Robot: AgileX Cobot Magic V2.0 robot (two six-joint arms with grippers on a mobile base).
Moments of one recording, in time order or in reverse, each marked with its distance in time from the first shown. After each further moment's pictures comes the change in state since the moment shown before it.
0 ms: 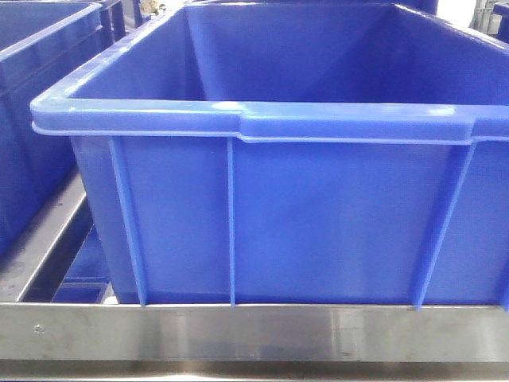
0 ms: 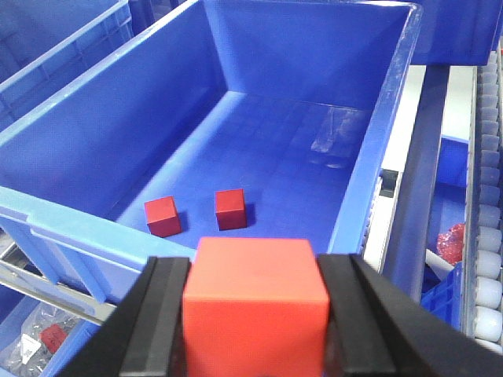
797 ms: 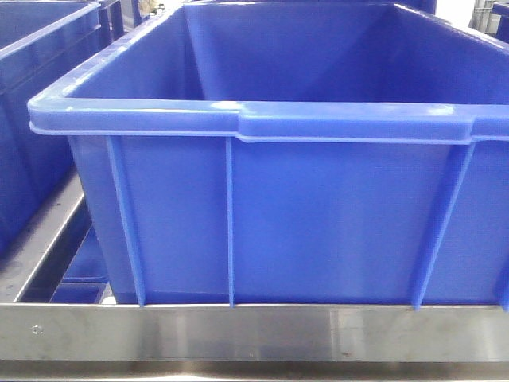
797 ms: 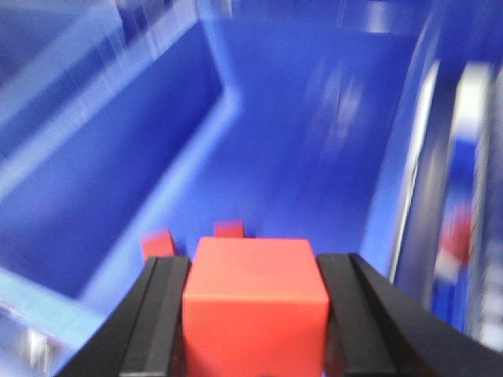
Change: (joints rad) left arm 0.000 0.000 0.000 0.000 0.000 0.000; right arm 0.000 0.519 -0.358 0.002 0.013 -0.001
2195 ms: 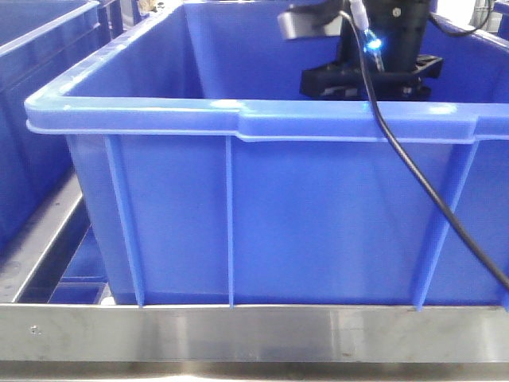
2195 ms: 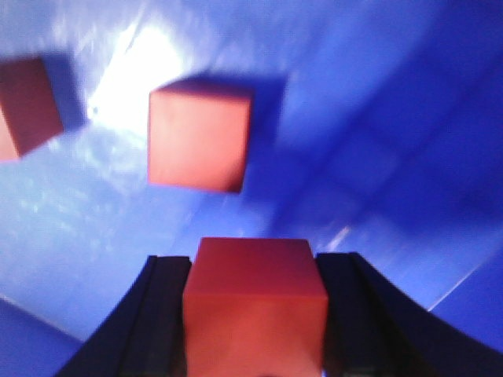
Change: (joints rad) left arm 0.000 0.000 0.000 0.000 0.000 0.000; right arm 0.062 1.211 -0.701 -0.053 0.481 -0.143
